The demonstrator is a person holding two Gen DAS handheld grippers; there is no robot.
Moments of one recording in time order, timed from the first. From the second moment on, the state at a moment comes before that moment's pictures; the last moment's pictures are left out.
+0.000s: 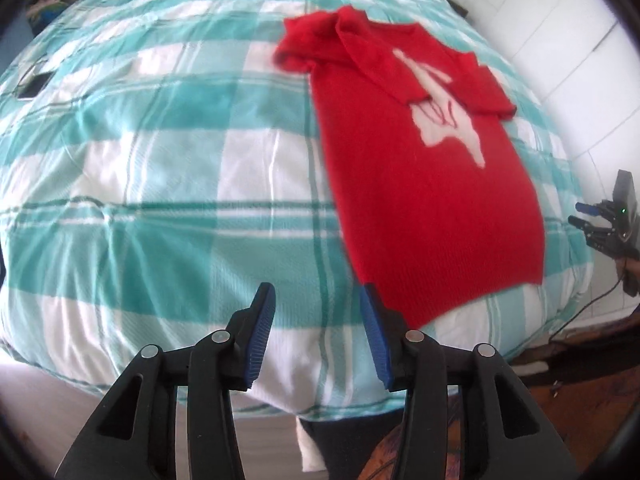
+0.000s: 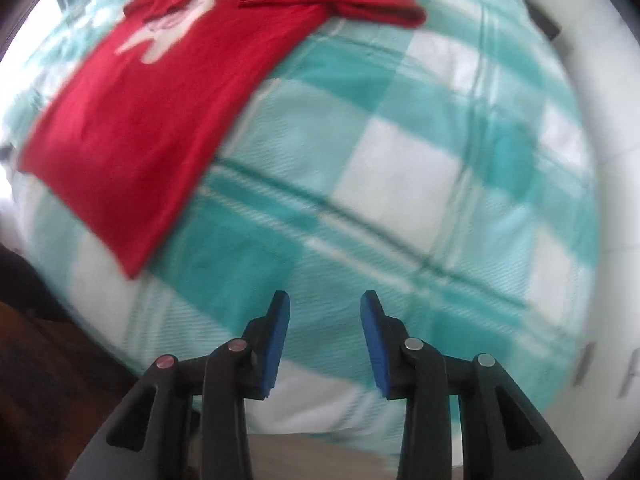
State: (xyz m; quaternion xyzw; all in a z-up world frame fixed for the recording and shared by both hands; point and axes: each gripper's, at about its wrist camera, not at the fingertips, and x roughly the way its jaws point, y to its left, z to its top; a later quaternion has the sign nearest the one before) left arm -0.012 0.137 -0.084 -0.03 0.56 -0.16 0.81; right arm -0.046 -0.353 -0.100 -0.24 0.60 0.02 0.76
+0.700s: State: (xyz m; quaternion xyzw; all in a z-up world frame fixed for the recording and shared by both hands) left arm -0.014 0.121 -0.100 -0.11 0.54 -0.15 0.82; right arm 0.190 -0.238 -0.140 -0.08 0.50 0.13 0.85
